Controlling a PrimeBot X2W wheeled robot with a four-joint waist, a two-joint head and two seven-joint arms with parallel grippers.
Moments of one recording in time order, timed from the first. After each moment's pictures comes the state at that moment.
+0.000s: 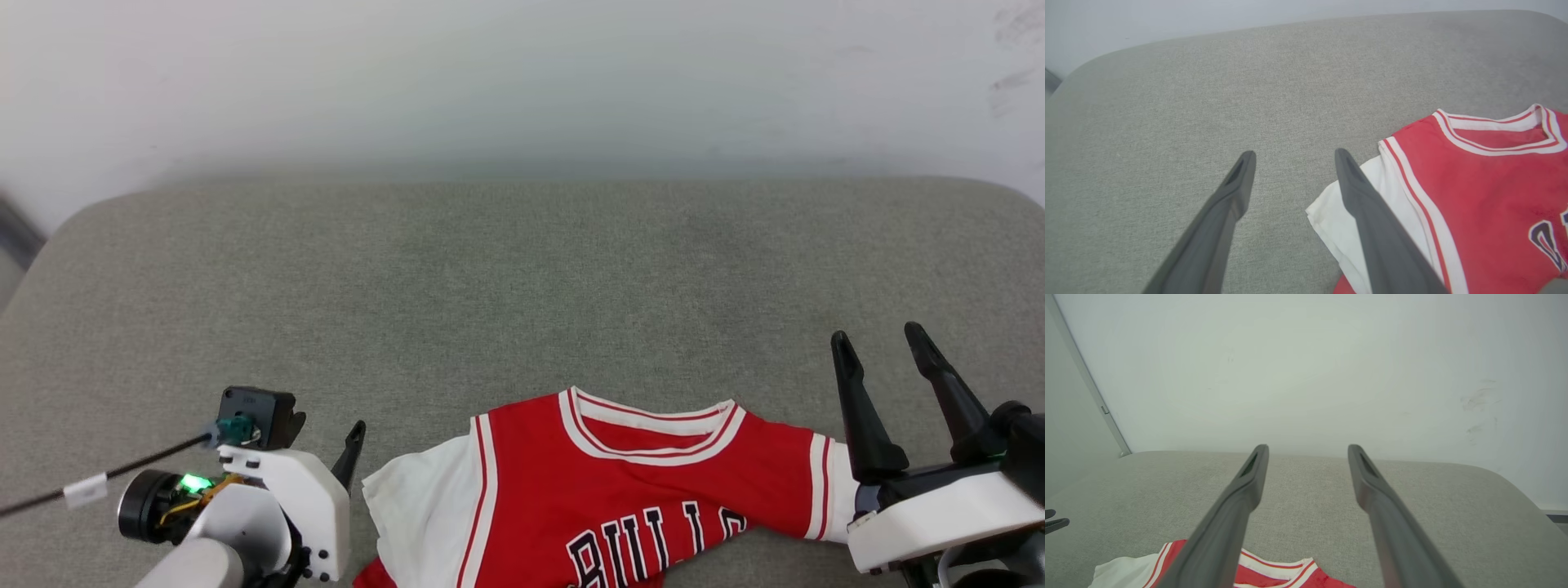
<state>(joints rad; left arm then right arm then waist) -0.17 0.56 -0.54 0.00 -0.64 0.27 0.23 0.07 -0.05 -0.01 -0.35 0.17 0.13 0.14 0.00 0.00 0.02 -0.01</state>
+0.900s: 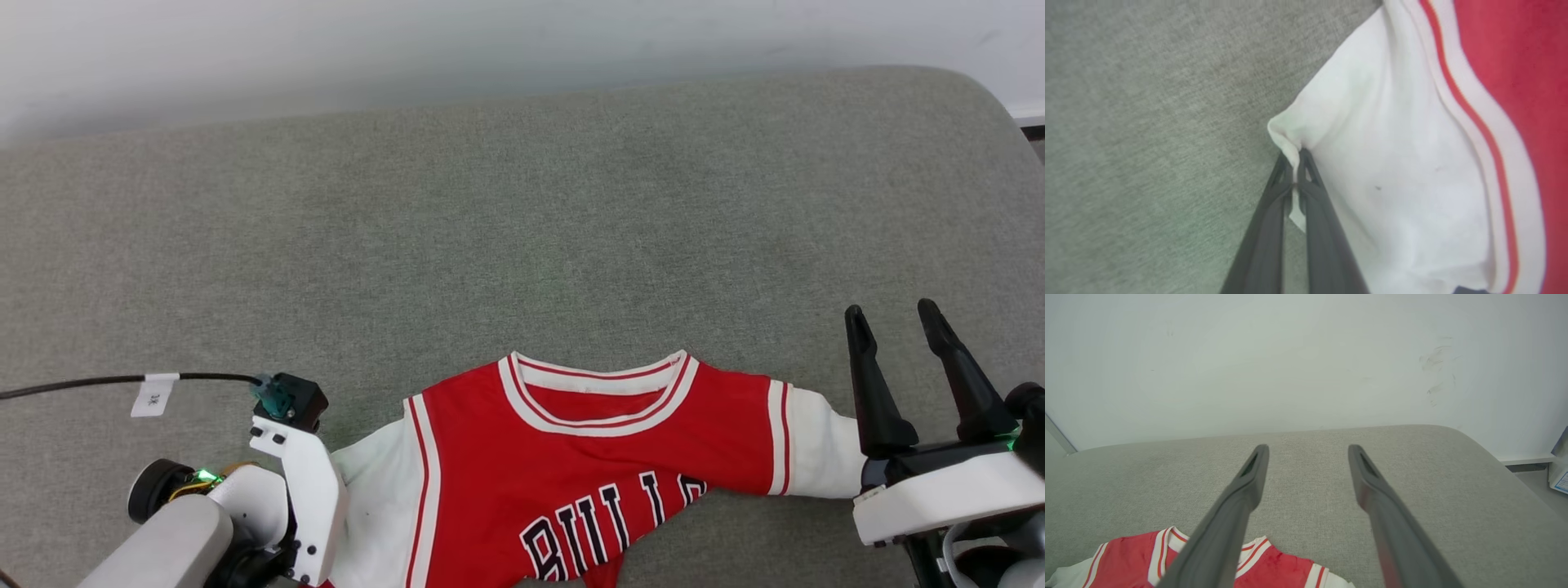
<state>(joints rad) -0.36 0.63 -0.68 0.19 -0.78 0.03 0.68 0.00 -0.05 -0.04 -0.28 0.19 0.13 0.08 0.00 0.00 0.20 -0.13</state>
